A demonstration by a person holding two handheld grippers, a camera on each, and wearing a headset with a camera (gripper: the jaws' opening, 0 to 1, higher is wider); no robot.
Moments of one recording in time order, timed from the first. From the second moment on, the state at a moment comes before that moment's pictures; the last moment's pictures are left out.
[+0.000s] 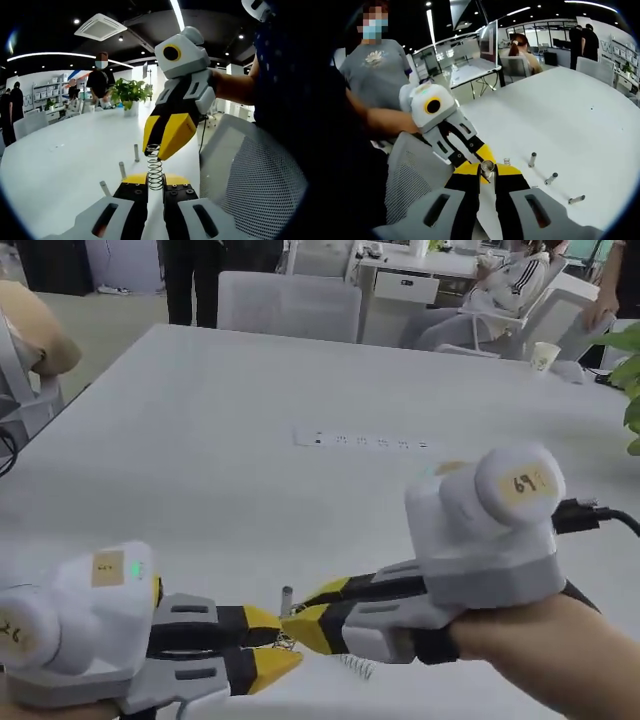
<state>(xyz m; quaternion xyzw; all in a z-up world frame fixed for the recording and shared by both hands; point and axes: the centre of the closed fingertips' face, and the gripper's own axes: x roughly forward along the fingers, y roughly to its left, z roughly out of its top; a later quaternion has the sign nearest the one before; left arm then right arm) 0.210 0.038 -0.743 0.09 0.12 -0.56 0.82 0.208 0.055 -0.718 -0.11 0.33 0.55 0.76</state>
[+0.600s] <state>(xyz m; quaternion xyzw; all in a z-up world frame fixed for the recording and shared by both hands) 0.197 0.032 -0.755 0.13 0.15 -0.59 0.79 0.191 0.057 -0.741 -0.26 0.38 0.60 0.66</state>
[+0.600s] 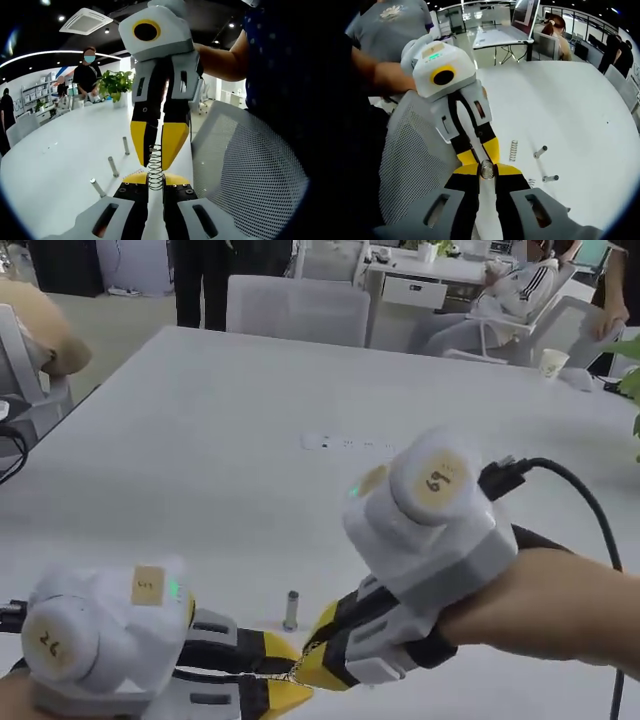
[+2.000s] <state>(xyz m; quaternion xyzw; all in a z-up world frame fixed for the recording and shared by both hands) 0.206 0.031 -0.750 0.09 0.14 -0.58 0.80 0.203 0.053 -0.738 -0.26 0.40 0.58 0.66</state>
